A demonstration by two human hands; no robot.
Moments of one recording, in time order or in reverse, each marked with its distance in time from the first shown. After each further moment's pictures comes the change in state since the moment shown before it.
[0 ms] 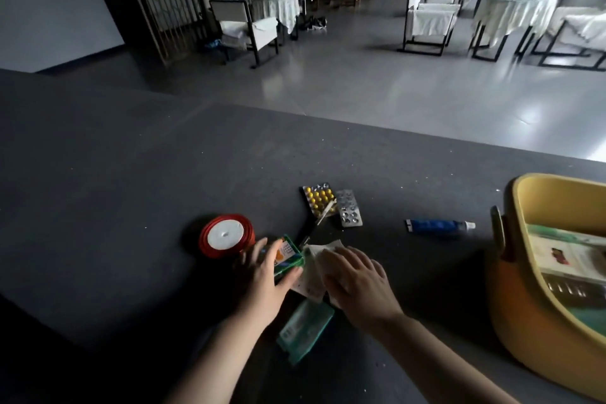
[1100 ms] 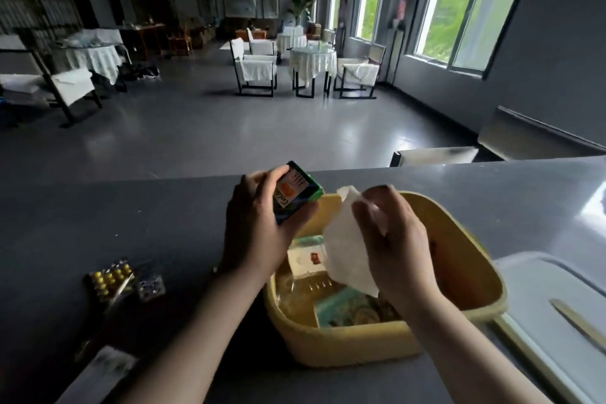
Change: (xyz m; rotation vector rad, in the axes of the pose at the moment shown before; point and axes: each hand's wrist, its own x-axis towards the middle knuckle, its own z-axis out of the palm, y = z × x) left_hand 0.012 0.351 -0.001 -0.457 0.161 0.708; right_hand -0.148 0.090 -0.261 0.034 0.984 0.266
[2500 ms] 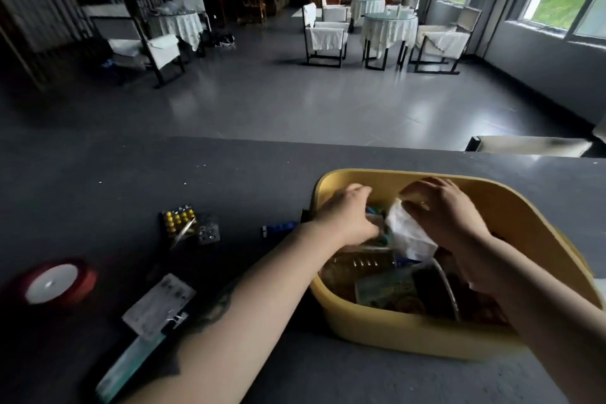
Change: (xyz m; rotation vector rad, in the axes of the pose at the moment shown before) left_hand 0.005 0.003 0.073 0.155 -0.684 -0.238; right_hand 0.054 0.114 0.034 -0.413 -0.493 -0.056
